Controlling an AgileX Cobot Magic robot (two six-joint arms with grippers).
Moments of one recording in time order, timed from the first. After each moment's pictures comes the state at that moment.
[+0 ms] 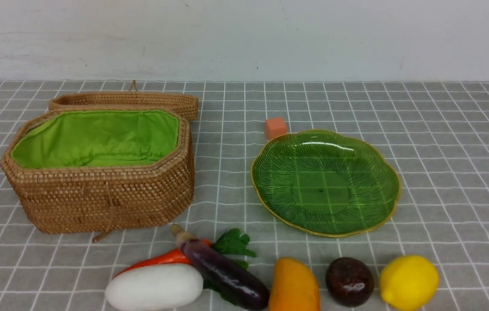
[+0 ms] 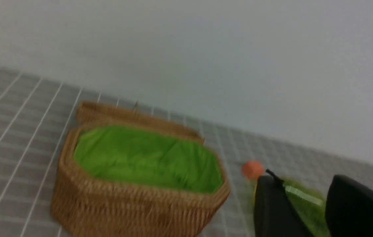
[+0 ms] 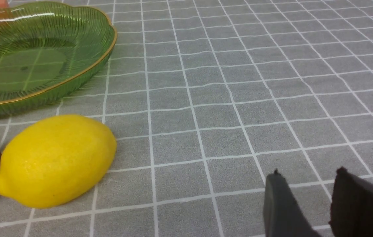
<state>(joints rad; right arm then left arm) -0.11 -0.01 0.02 -0.07 0.38 0.08 -0.20 0.48 -0.87 0.05 0.67 -0.42</state>
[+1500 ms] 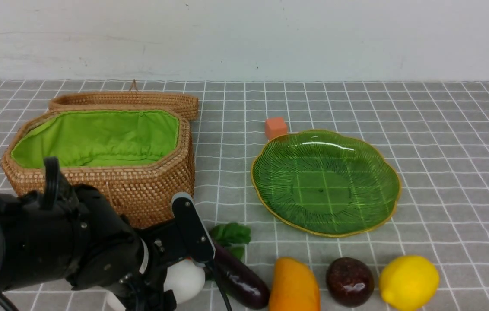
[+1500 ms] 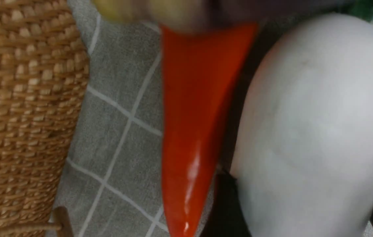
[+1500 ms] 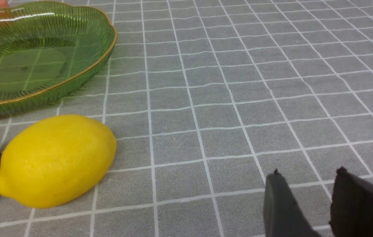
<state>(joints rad) -0.11 -0.01 0.02 -0.07 0.38 0.08 -0.61 1.57 -0.79 0.34 0.49 0.22</state>
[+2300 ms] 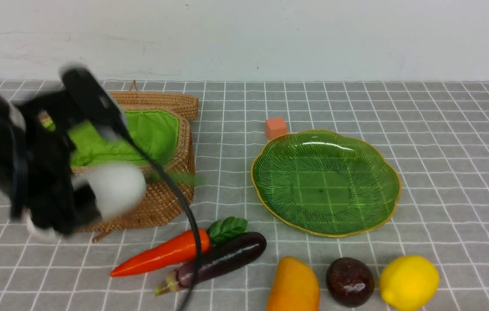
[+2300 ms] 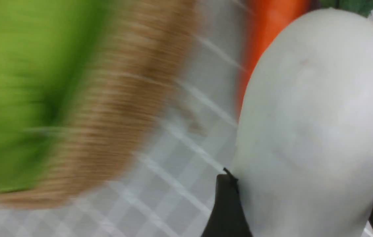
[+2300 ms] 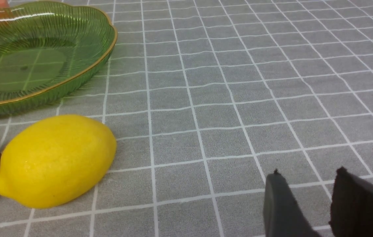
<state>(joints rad) -0.11 -0.01 0.02 -0.07 0.38 0.08 -0.30 1.29 -1.18 0.04 1.00 0.55</state>
